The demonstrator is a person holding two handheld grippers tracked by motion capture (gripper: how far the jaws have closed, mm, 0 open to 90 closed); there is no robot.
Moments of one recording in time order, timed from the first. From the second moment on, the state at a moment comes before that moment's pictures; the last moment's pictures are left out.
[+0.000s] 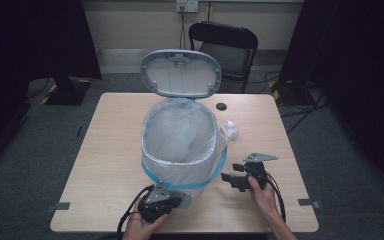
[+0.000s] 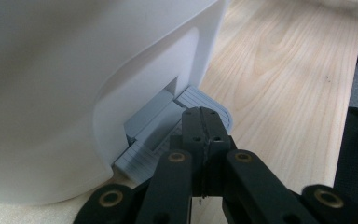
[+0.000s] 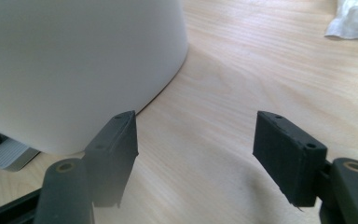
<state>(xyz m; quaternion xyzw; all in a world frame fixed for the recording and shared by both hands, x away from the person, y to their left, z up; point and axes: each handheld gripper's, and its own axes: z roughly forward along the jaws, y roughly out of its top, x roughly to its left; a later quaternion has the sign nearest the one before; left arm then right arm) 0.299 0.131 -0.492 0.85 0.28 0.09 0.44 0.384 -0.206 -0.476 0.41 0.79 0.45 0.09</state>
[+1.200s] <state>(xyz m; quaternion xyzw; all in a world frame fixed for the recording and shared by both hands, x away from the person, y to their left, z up) 0.299 0.132 -0.492 0.85 0.27 0.08 0.44 0.524 -0.225 -0.462 0.46 0.77 0.41 0.16</state>
